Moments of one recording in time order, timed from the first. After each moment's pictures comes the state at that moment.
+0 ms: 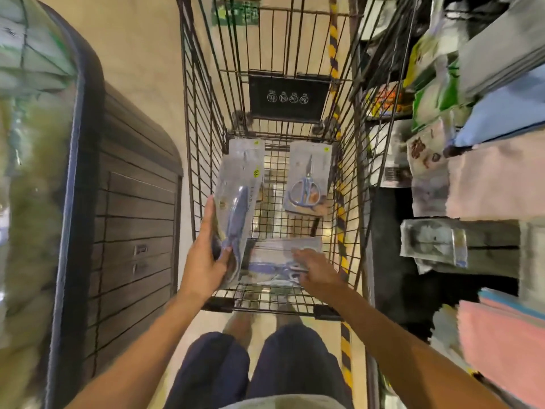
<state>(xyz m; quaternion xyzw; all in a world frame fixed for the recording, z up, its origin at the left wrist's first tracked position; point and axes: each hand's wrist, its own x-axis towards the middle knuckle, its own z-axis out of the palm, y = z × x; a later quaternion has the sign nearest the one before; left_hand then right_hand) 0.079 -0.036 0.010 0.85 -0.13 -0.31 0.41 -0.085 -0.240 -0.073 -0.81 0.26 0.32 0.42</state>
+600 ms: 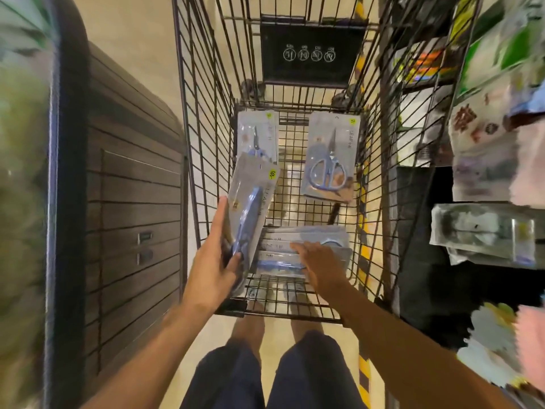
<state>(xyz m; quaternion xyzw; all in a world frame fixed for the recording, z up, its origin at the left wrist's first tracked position) 0.073 -0.020 -0.026 0.85 -0.12 -0.37 0.35 -0.063 -0.199 -0.159 -0.92 0.13 0.30 0.20</state>
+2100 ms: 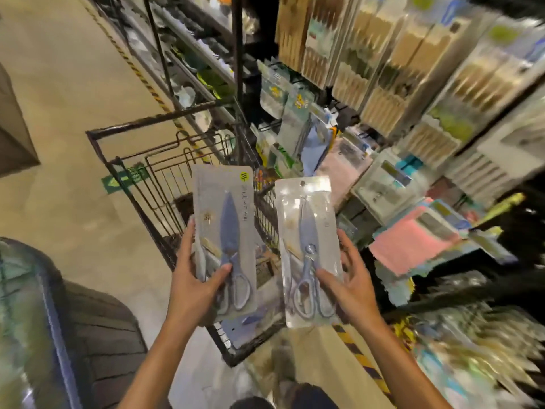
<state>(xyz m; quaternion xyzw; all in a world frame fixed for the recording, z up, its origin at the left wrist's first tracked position) 0.118 -0.006 0.233 0.68 -0.39 -0.30 0.54 -0.148 -0.105 0.230 -0.59 0.49 -0.36 0.52</state>
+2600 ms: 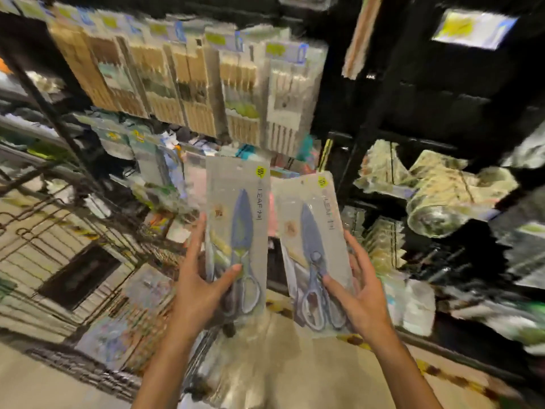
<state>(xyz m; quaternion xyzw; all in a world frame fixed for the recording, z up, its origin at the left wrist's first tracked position) -0.122 -0.029 0.292 0.48 -0.61 -0.40 0.48 -0.383 0.038 0.276 -0.48 0.58 -0.55 0.36</state>
